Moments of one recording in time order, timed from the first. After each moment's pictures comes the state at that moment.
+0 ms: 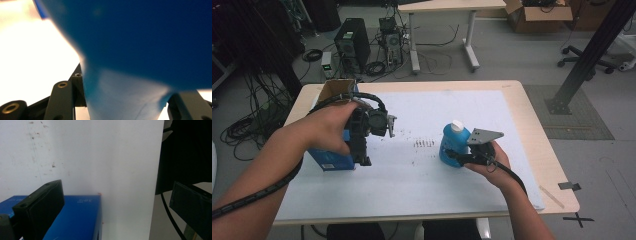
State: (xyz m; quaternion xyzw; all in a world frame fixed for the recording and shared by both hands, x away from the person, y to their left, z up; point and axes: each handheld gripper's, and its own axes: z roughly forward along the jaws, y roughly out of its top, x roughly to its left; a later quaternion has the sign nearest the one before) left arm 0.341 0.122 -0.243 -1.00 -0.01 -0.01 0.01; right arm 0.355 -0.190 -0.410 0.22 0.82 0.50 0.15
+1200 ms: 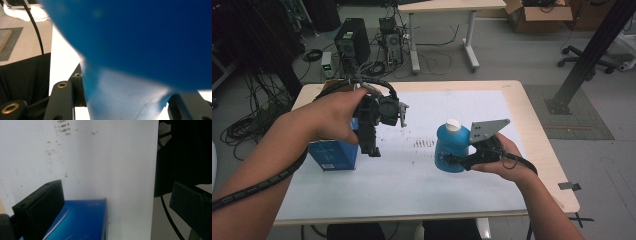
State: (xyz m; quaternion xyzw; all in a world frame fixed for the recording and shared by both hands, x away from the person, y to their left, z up) left arm 0.338 0.094 -0.204 -1.00 0.01 -0.03 0.01; right arm 0.327 -0.176 -0.337 0.09 0.87 0.49 0.07
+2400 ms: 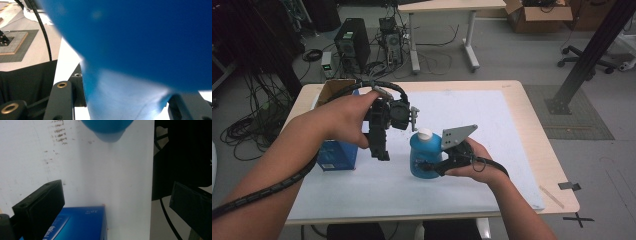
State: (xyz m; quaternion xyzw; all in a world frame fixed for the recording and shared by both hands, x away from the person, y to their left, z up) left arm 0.333 0.074 -0.208 -1.00 0.02 -0.02 0.01; right arm 0.333 -0.114 -0.364 0.05 0.86 0.50 0.04
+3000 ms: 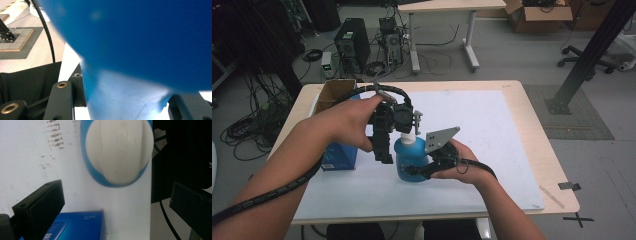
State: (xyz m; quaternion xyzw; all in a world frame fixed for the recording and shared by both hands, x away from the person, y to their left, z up) left arm 0.332 0.068 -0.217 -1.00 0.03 -0.02 0.00; right arm 0.329 -0.079 -0.368 0.03 0.87 0.50 0.02
